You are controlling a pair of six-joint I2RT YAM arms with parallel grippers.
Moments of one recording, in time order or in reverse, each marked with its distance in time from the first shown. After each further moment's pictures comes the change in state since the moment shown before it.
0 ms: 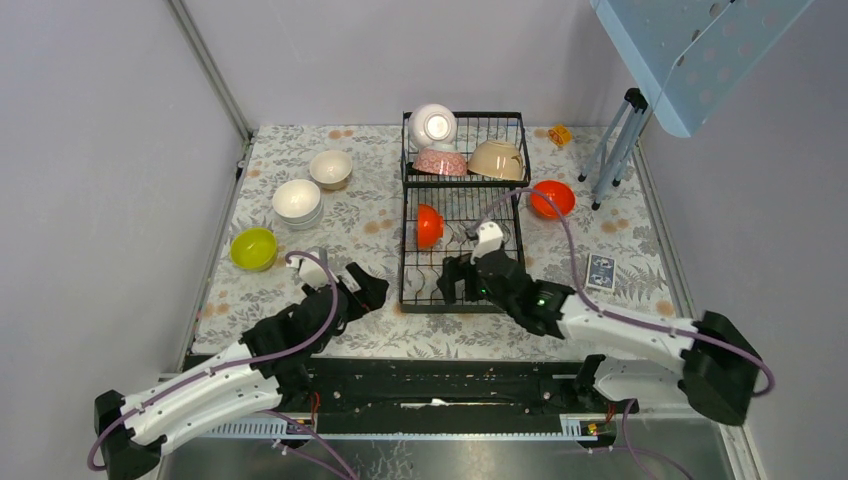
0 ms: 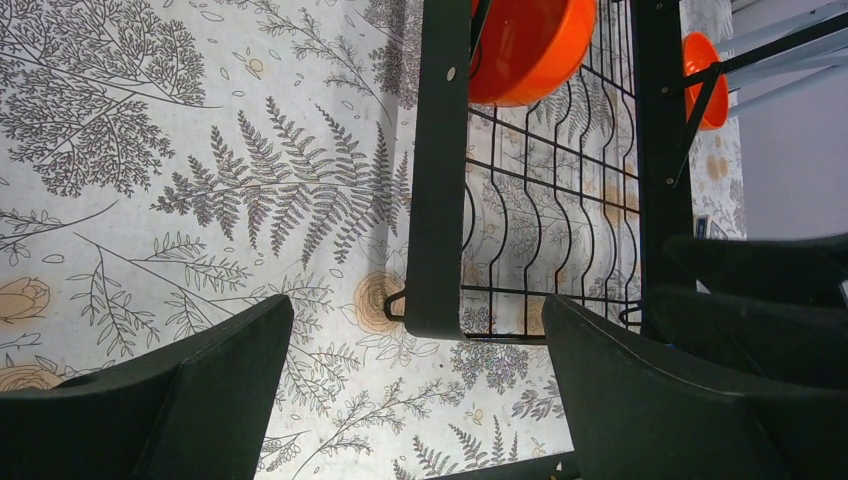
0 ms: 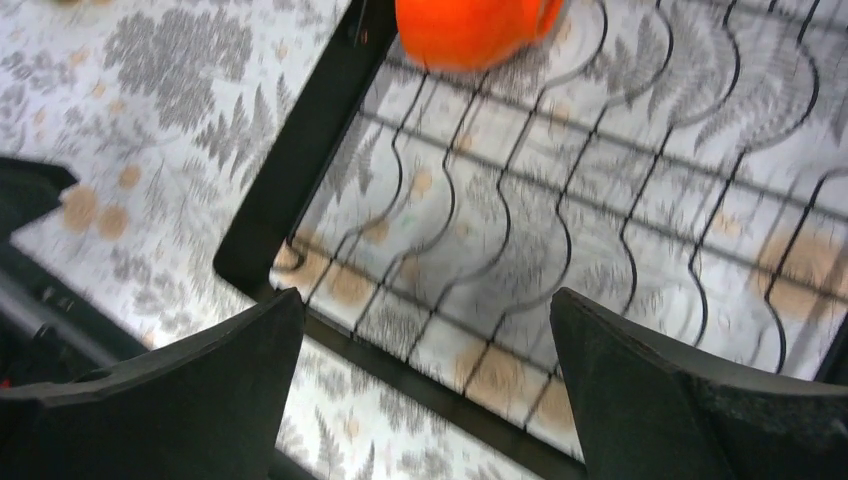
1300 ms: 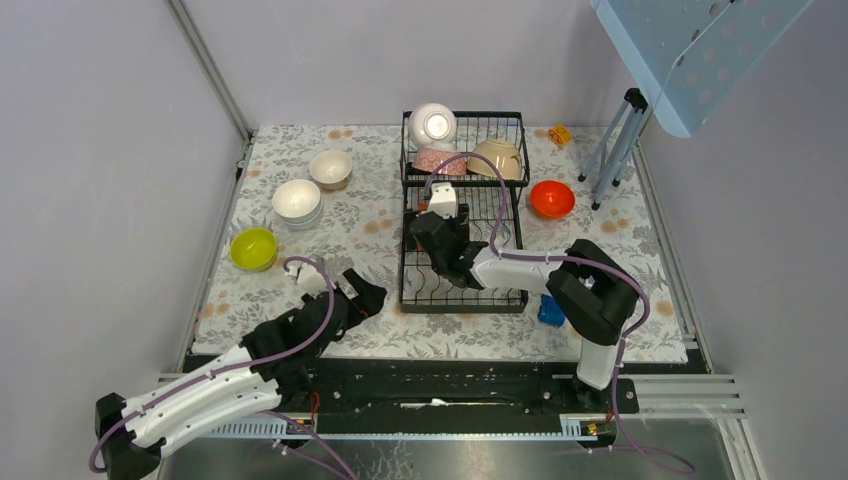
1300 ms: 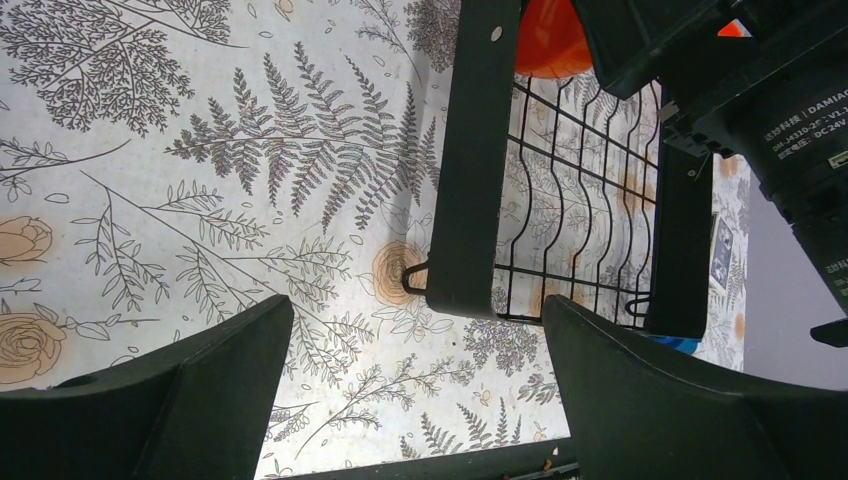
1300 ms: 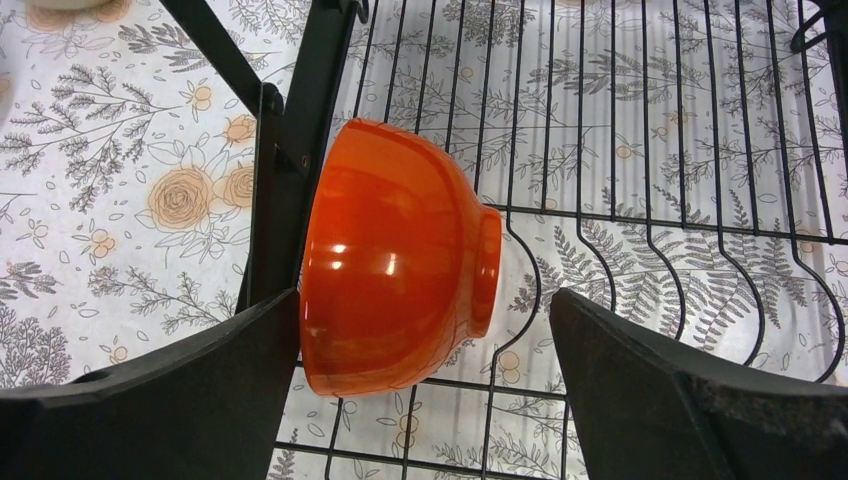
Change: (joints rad) left arm 0.000 -0.034 -0.045 -0.055 0.027 -0.112; right arm -0.040 0.723 0.481 0.221 0.431 -0.058
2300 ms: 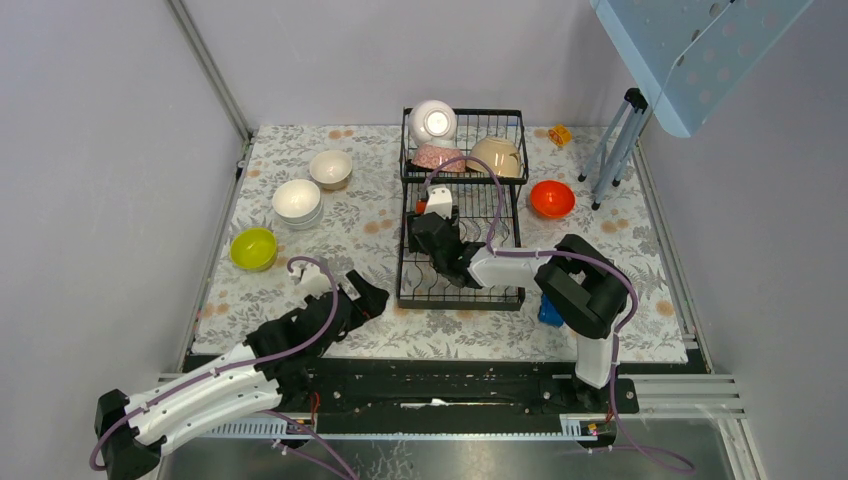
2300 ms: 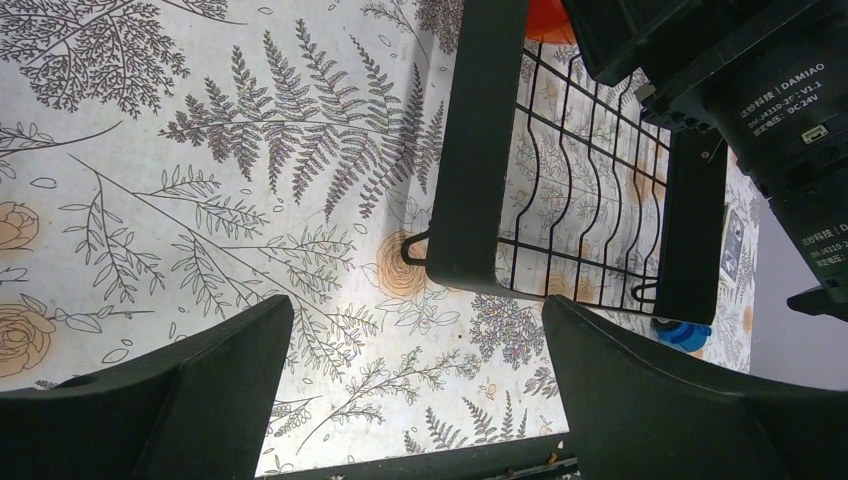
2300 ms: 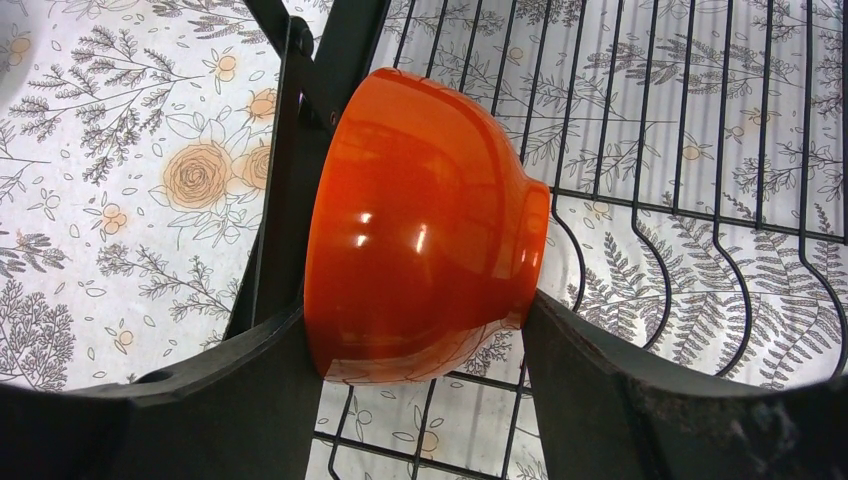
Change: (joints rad) left arm 0.000 0.029 -0.015 0.013 0.022 -0.016; right arm -0.024 0.060 -0.007 0.085 -0.105 -0.024
